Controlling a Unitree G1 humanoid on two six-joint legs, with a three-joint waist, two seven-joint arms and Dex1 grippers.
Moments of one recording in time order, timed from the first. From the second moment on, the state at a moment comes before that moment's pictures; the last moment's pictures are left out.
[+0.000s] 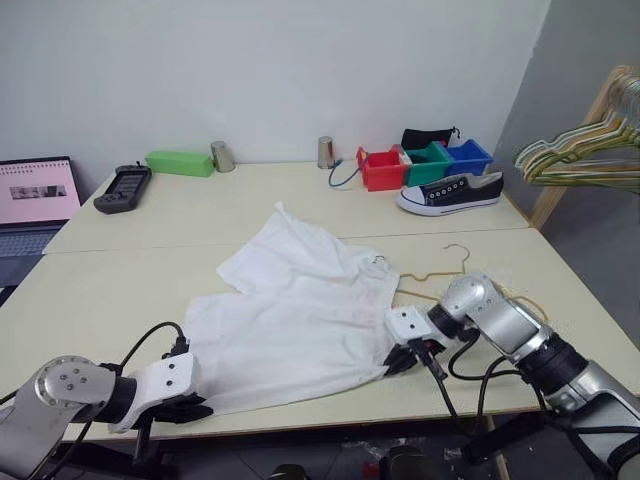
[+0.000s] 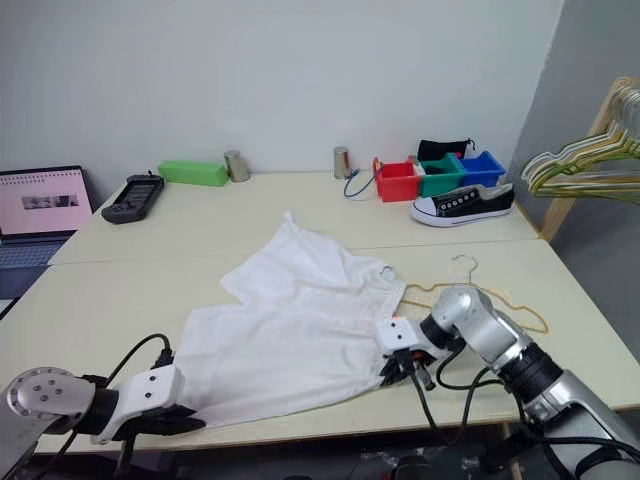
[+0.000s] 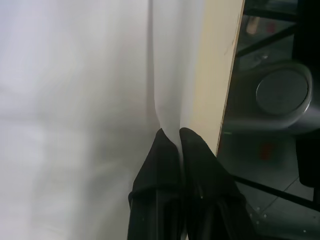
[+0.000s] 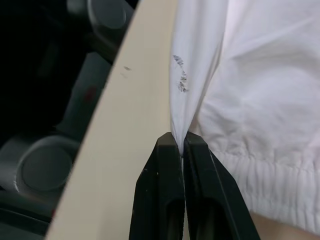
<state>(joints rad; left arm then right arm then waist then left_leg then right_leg) 0.20 1.12 0.05 -0.15 -0.21 0.17 -1.21 -0.69 -0.60 0.59 0.21 -0.01 0.21 1.50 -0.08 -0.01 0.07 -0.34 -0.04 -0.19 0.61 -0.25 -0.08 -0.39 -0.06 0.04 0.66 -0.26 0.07</state>
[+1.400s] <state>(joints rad) 0.16 1.25 0.22 -0.44 -0.38 0.42 -1.46 -0.78 -0.53 0.41 0.43 -0.05 -0.07 1.45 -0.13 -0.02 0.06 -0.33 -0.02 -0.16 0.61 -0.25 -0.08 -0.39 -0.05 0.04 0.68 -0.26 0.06</state>
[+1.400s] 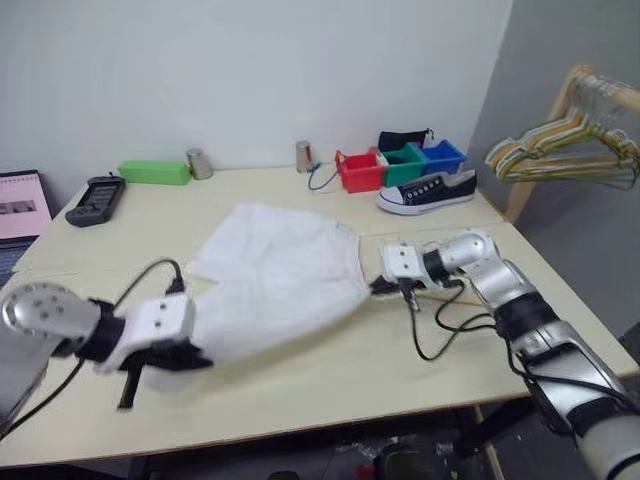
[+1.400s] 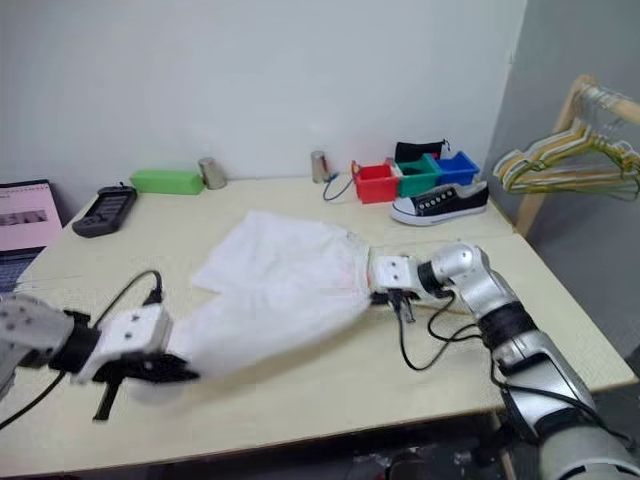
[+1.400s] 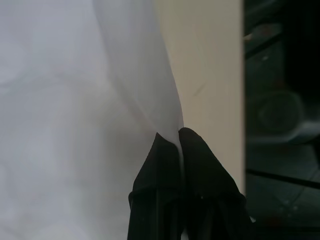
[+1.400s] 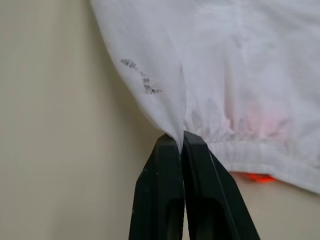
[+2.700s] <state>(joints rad) -1.18 0.73 -0.39 1.28 0.51 -0.35 -0.07 -1.26 -0.14 0.42 1.36 -0.34 -0.44 0.22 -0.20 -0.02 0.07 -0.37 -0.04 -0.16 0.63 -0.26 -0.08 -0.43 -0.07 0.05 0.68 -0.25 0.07</state>
